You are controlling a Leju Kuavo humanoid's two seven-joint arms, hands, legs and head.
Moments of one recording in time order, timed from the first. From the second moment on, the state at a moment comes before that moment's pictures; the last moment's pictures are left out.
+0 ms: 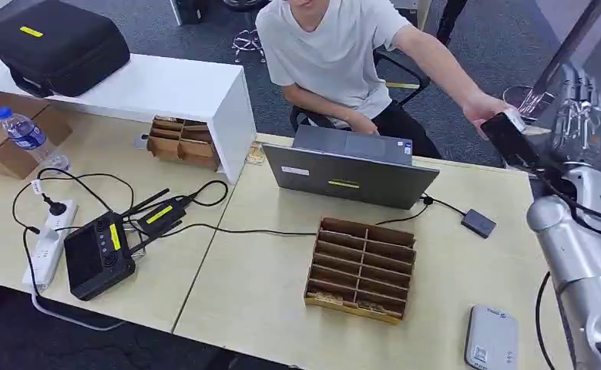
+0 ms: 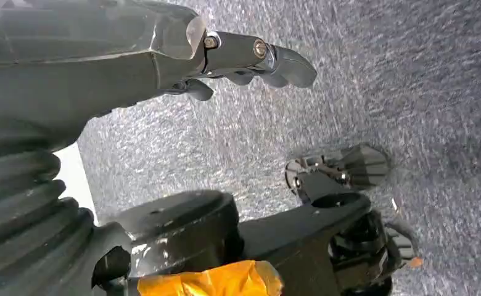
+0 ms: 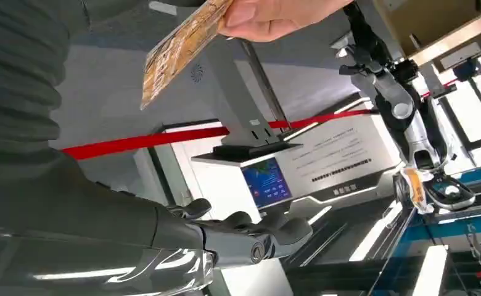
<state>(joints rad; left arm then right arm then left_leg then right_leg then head) -0.11 -0.10 -0.09 -0.19 -0.18 0.00 0.04 -0.97 -0.19 0.36 -0.59 0.78 -0.42 -0.27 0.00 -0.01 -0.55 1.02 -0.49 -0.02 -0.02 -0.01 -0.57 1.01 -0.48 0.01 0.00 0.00</state>
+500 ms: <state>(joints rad) -0.10 -0.10 -0.09 -0.19 -0.16 -0.06 0.03 -0.97 -0.18 0.36 -0.58 0.73 -0.41 -0.31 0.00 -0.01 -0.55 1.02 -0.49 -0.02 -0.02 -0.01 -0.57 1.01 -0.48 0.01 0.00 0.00</state>
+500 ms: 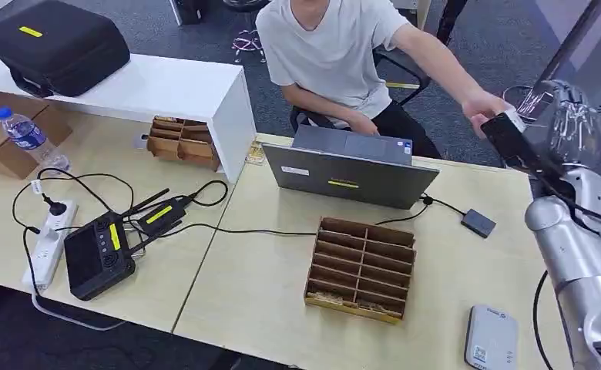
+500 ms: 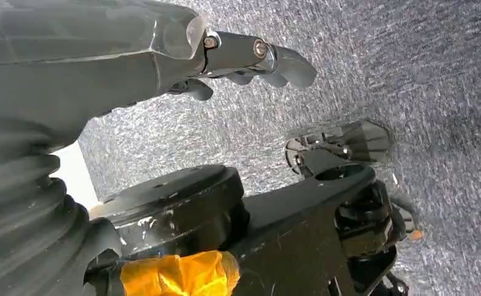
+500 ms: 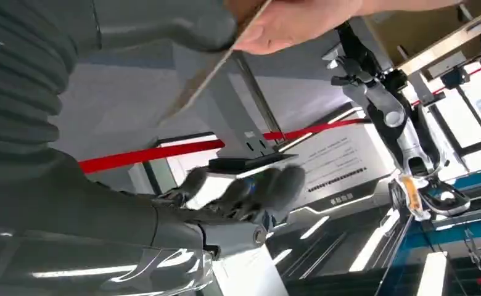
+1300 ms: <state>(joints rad) -0.10 -0.11 -0.07 -0.19 -0.15 -0.07 -0.01 -0.95 -0.18 0.36 -0.61 0.70 -0.43 -0.33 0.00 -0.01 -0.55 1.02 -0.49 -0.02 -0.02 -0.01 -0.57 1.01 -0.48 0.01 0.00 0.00</state>
